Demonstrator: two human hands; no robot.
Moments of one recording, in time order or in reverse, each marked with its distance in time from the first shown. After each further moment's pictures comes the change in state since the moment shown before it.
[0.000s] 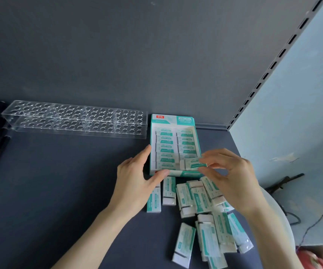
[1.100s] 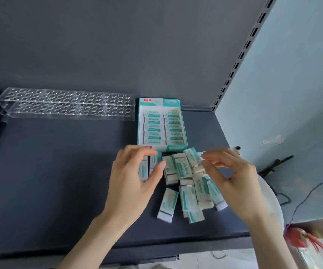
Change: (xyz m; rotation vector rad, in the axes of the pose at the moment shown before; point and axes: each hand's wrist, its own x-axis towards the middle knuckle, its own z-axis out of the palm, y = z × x) left_hand -0.076 0.050 0.018 0.096 0.237 0.164; right_hand -0.081 -0.002 -0.034 0.104 0.093 0.041
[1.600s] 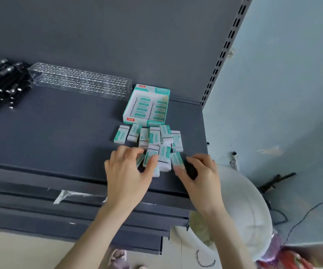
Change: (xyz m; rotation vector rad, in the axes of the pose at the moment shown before) left_hand -0.065 0.041 0.058 0.310 0.182 -0.249; right_hand -0.053 0.041 -0.012 -0.182 -0.099 0.083
